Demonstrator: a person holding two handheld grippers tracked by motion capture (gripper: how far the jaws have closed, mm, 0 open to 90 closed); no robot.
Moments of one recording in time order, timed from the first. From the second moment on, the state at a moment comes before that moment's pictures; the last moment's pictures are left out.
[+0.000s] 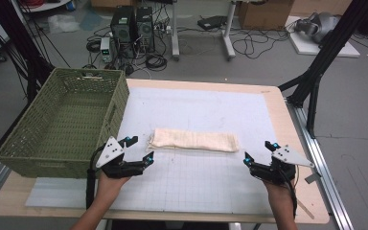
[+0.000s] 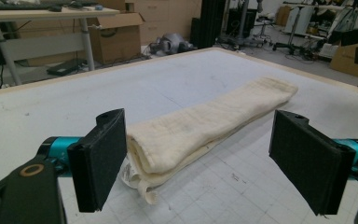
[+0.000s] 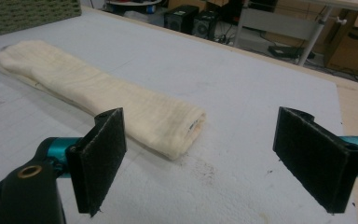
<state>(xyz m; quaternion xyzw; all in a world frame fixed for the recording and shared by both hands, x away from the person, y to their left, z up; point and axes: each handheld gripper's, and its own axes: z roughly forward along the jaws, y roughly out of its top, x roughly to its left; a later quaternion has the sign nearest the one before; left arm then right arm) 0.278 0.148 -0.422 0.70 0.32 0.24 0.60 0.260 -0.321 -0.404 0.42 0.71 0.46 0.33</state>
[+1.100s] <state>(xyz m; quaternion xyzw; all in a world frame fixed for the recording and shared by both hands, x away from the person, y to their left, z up) 0.280 0.147 -0.423 0.70 0.33 0.24 0.58 0.262 -0.318 -0.406 0.42 0.72 0.45 0.31</state>
